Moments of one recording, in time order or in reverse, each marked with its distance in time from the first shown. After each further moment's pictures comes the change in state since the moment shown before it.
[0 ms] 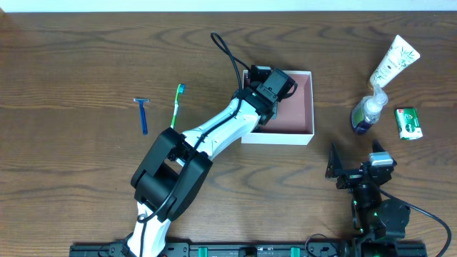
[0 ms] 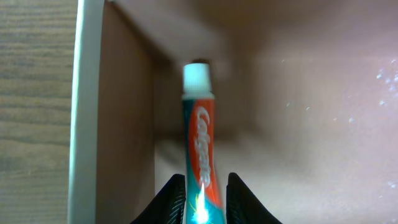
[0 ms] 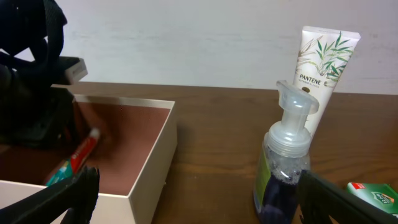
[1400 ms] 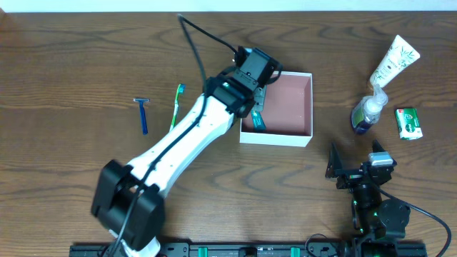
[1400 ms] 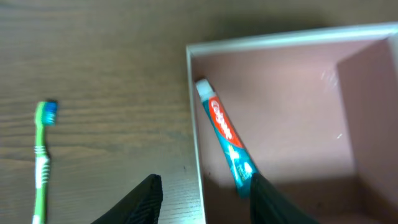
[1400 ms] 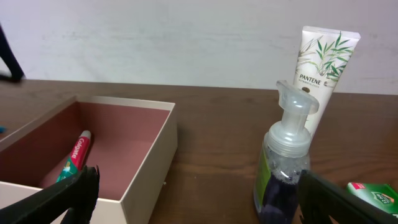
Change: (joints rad) left arm 0.058 -0.249 0.040 -0.231 0.080 0.176; right arm 0.000 0.000 0.000 0.000 0.000 0.000
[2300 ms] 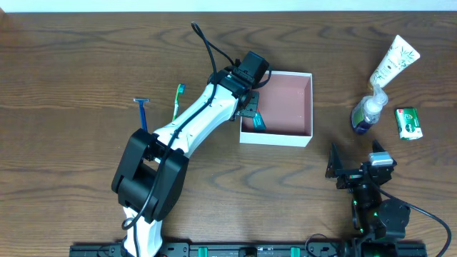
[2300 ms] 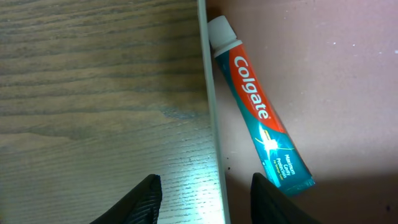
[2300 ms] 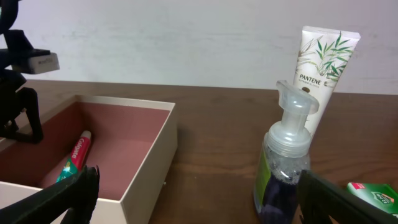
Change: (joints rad) left arm 0.072 0.174 0.000 -0.017 0.123 0.045; right arm 0.000 0.000 0.000 0.000 0.000 0.000
